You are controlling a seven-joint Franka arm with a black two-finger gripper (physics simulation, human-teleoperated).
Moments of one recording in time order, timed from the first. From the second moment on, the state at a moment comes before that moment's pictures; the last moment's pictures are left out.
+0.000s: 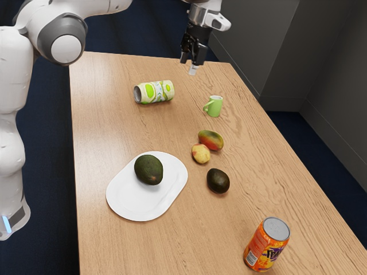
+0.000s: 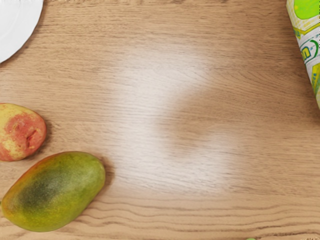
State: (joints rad) arm 0.31 0.21 0.02 -1.26 -0.07 1.35 0.28
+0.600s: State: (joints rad) arm 0.32 0.10 0.00 -0.92 0.01 1.21 0.59
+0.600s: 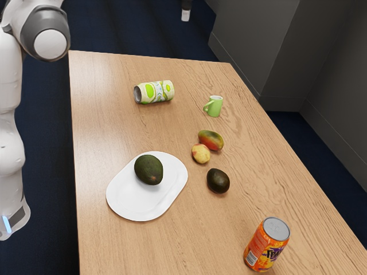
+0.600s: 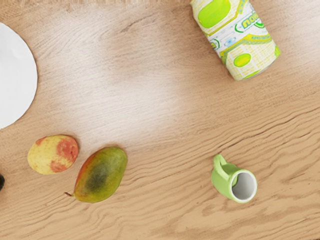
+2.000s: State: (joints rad) arm 0.09 -0.25 -0.31 -2.01 -0.13 1.70 1.03
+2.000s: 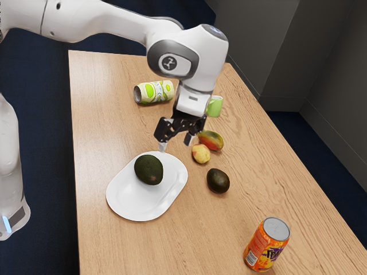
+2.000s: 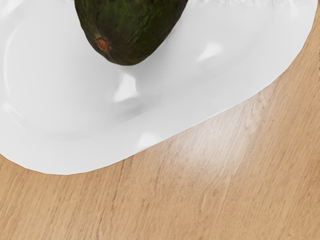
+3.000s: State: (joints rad) arm 0.15 -0.28 -0.30 -2.21 -0.16 1.69 0.56
